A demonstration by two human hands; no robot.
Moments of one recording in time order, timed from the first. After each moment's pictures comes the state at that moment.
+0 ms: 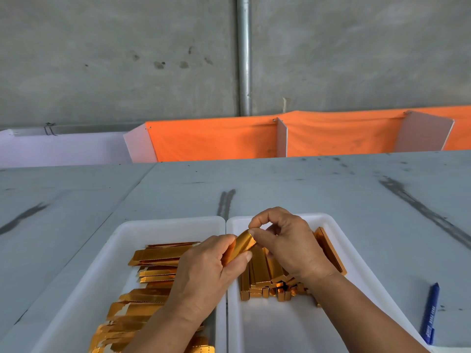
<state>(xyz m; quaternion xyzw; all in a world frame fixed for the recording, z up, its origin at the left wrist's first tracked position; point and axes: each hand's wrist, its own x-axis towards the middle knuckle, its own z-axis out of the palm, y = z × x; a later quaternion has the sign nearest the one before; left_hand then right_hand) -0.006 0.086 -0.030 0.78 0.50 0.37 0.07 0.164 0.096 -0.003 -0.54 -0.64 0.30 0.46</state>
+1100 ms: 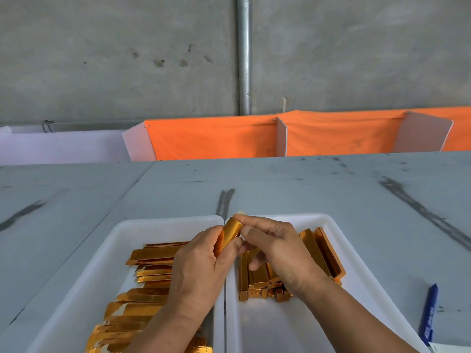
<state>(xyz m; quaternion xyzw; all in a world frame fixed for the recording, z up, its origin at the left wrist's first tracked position) -0.003 0.087 -0.027 0.73 0.51 0.45 0.05 0.150 0.089 -0.005 -0.43 -0.55 0.52 0.50</state>
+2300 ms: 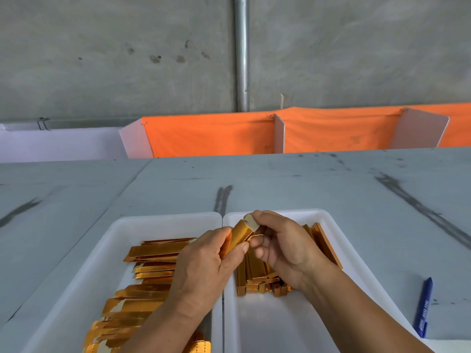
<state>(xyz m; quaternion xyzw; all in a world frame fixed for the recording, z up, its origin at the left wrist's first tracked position) -0.001 0.084 -0.030 0.77 0.48 0.41 0.04 0.159 0.098 -0.003 -0.38 -0.36 0.68 0.52</state>
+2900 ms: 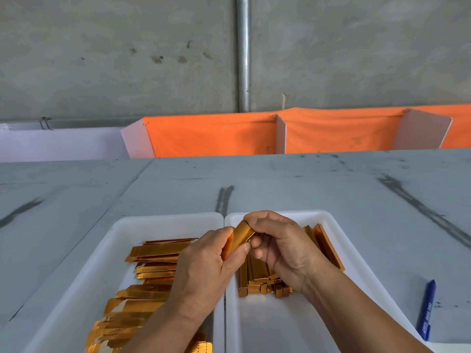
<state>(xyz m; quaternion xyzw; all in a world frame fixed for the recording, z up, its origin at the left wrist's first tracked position) -0.001 0.082 -0.025 0.77 0.48 0.41 0.03 0.157 0.098 -0.005 -0.36 -0.39 0.66 0.52</state>
